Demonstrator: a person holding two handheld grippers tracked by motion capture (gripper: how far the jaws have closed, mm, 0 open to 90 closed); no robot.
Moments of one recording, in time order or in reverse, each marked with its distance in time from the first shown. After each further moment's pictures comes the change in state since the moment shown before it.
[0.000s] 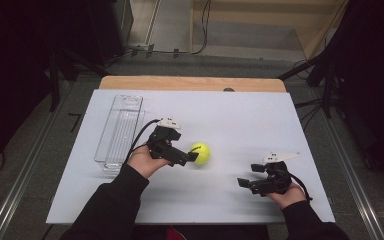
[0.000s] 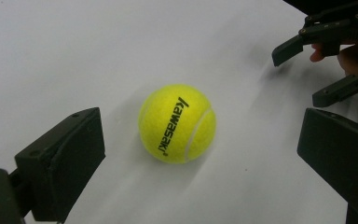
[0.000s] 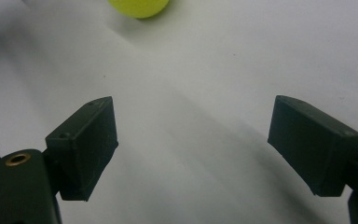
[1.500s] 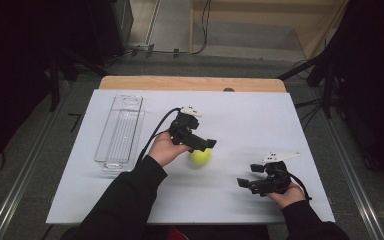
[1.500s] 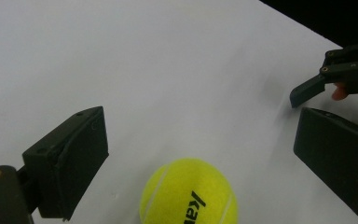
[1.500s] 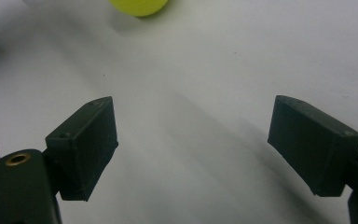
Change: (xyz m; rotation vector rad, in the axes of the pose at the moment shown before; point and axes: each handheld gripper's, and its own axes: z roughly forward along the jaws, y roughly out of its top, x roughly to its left) left arm 0.008 0.039 0.050 -0.011 -0.009 0.026; right arm -0.001 0.000 0.002 0.008 0.005 0.002
